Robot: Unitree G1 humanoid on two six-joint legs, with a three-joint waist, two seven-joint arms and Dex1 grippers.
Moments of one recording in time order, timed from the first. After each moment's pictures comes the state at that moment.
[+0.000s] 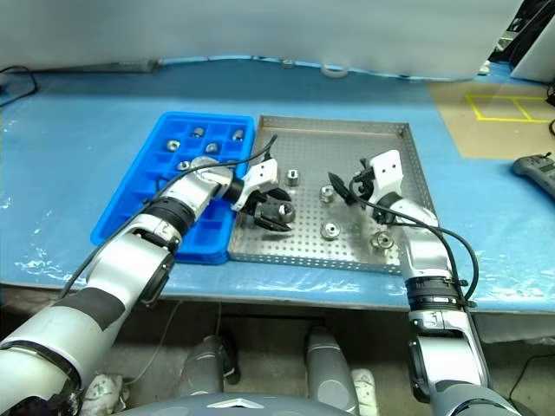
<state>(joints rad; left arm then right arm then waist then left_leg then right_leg) -1.14 0.19 -0.31 1.14 0.09 -0.08 -1.31 -0.49 -0.39 -0.09 0.28 0.21 0.17 0.53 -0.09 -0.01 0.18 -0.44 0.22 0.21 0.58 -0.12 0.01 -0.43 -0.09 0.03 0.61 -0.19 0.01</state>
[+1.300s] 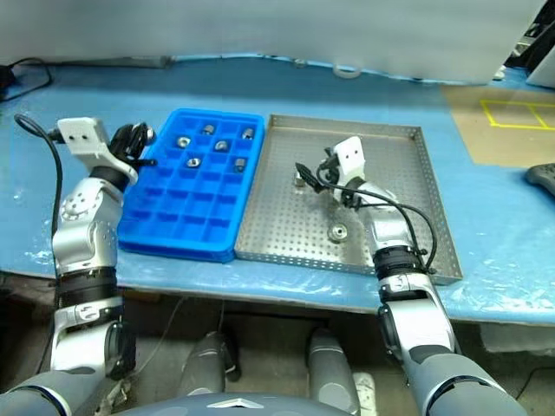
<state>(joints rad) -0.53 0.30 0.40 0.07 -0.22 0.31 -0.26 -0.73 -0.26 -0.02 0.62 0.16 0.01 0.60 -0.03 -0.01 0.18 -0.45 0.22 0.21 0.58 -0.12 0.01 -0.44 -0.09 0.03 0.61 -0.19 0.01</state>
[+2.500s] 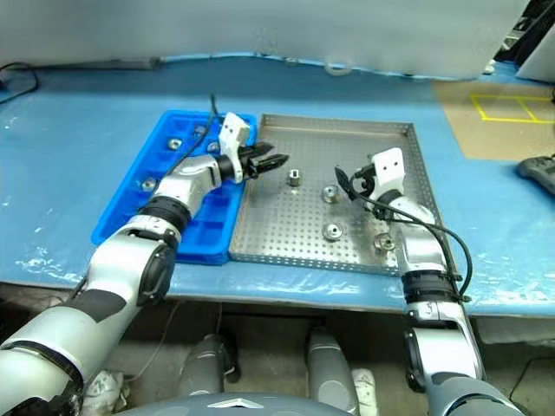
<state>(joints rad) -1.17 0.15 0.03 1.21 -0.15 -0.02 -0.84 -0.51 -0.38 -0.11 0.37 0.16 0.09 0.44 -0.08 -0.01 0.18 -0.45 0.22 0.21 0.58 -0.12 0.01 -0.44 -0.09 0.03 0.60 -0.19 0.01</state>
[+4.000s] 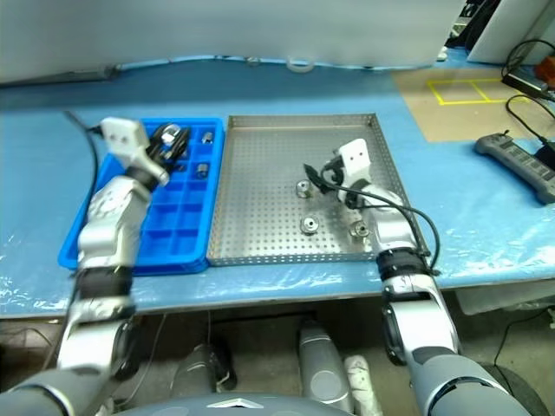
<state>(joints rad) -0.47 0.31 0.28 0.03 -0.23 0.26 -0.38 -0.75 -0.27 -0.02 0.67 0.14 0.00 0.55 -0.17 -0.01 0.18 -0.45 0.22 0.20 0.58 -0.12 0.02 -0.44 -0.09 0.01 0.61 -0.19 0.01</state>
